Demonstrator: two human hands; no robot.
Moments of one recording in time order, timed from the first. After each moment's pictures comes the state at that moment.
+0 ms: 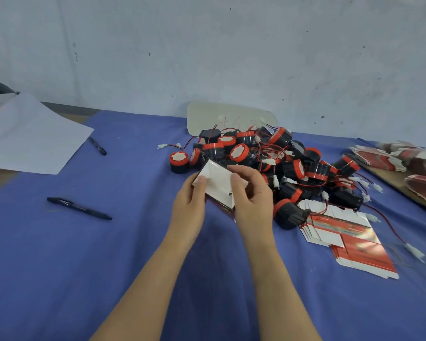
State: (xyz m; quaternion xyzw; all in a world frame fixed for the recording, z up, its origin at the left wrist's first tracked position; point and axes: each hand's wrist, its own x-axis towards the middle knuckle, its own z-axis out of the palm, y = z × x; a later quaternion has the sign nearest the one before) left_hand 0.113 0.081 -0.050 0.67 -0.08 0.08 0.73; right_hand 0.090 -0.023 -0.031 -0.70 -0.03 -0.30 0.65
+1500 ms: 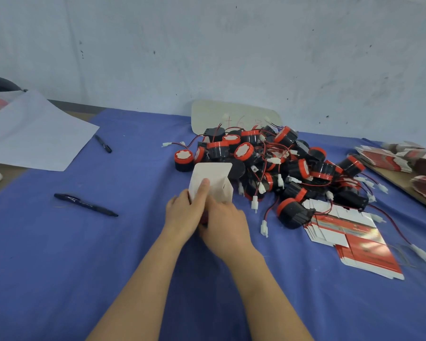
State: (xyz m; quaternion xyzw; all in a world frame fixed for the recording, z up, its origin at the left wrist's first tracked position) left_hand 0.133 0.098 -0.068 0.81 0.02 -0.01 0.58; right_hand 0.089 0.008 -0.052 -0.97 -0.05 -0.13 0.19
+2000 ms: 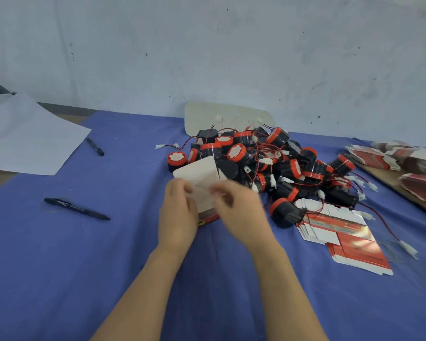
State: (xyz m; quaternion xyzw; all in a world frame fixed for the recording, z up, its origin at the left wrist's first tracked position) left_hand 0.120 0.091 -0.071 0.83 -0.05 0.23 0.51; right_hand 0.086 -0.024 -0.027 -0.89 -0.05 -0.18 0.41
